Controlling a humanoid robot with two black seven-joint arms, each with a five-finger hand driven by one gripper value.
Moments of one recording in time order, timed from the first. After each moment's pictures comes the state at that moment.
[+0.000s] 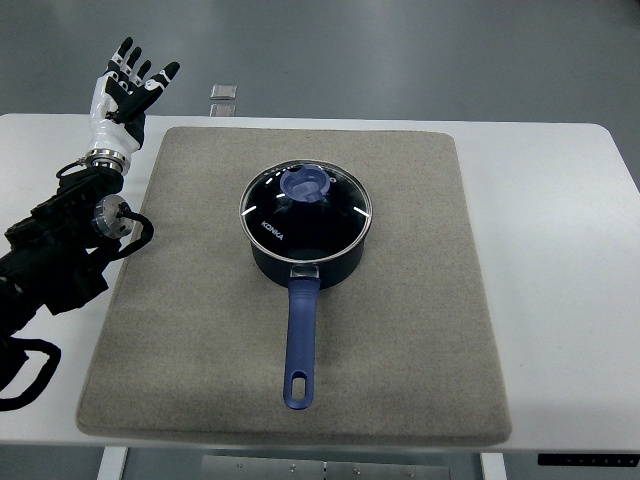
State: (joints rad) left arm -0.93 0.15 -0.54 -0.29 -0.05 -0.10 -0.61; right arm 0.03 0.00 -0.02 0.19 0.02 -0.01 0.06
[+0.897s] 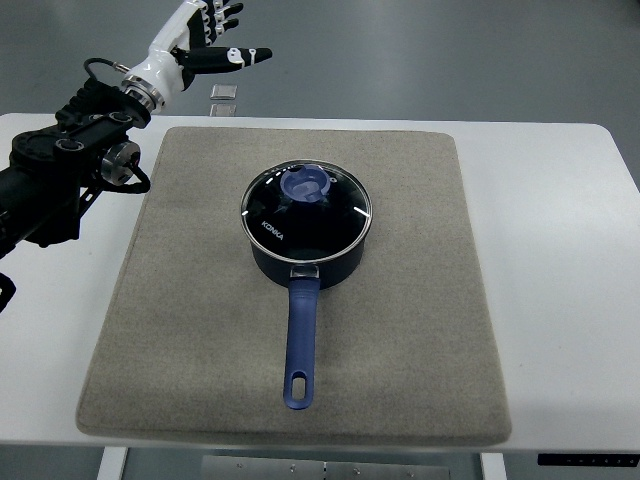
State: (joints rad) left arm -1.20 0.24 -0.05 -0.44 0.18 -0.12 -0.61; right arm 0.03 0.00 -0.02 0.19 0.02 -0.01 0.06
